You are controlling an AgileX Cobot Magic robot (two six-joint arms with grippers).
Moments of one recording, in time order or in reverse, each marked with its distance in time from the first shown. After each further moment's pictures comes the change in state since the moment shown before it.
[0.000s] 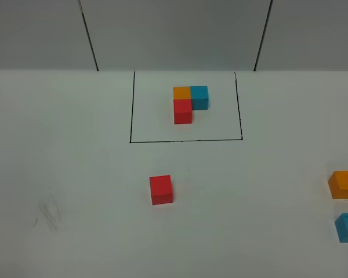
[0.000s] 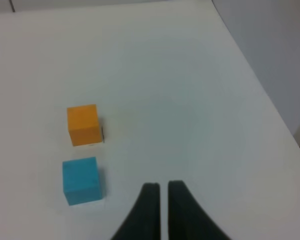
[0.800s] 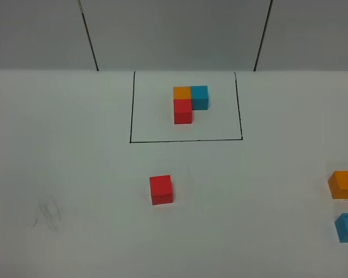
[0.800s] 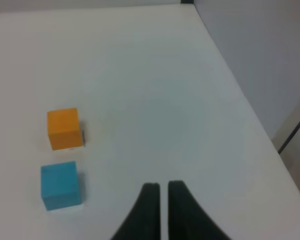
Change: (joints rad) left arm 0.000 0.000 0.000 0.000 0.000 0.000; right arm 0.000 0.000 0.000 -0.053 -0.005 -0.030
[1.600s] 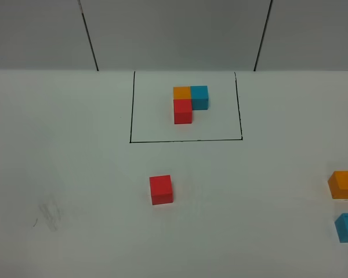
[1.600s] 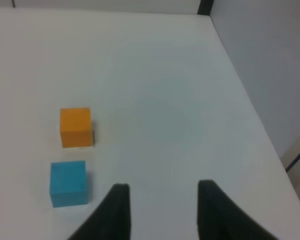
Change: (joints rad) left arm 0.000 0.000 0.000 0.000 0.000 0.000; right arm 0.000 0.000 0.002 0.061 -0.021 -0.088
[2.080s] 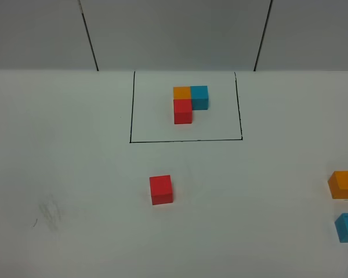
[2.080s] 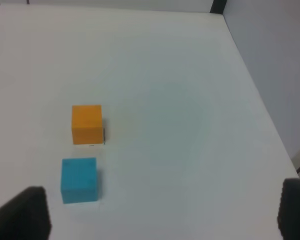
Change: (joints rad) left arm 0.000 0.000 0.000 0.000 0.000 0.000; right arm 0.000 0.000 -0.001 0.021 -0.001 -0.004
